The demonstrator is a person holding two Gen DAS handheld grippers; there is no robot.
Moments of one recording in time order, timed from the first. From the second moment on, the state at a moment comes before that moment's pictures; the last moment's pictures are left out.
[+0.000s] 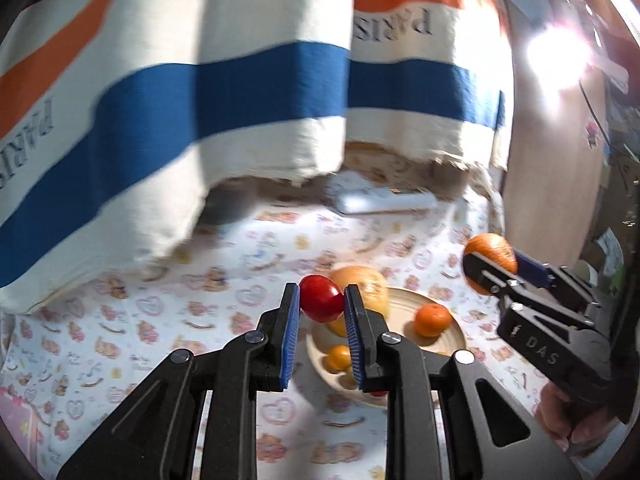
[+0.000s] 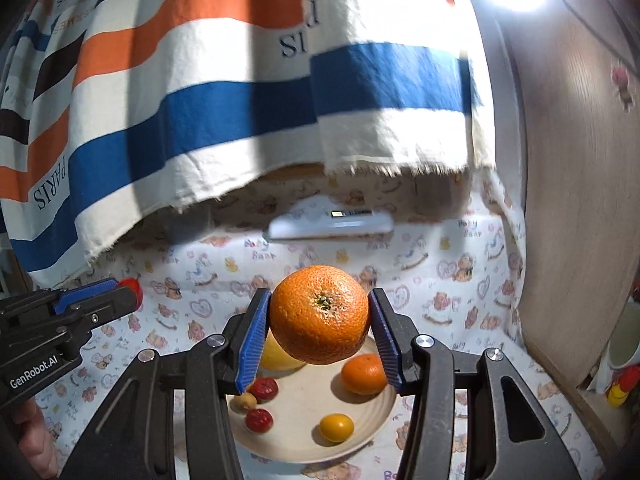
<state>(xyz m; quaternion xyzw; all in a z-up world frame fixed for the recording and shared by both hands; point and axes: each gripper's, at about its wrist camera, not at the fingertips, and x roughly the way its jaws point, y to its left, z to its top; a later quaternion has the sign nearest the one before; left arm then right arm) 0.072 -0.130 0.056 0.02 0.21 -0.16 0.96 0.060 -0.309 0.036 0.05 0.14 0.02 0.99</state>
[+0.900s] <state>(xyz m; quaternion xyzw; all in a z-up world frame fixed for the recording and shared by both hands) 0.137 -0.192 -0.024 0.01 0.36 -0.27 0.90 0.130 -0.365 -0.025 0.13 0.37 0.07 0.92</state>
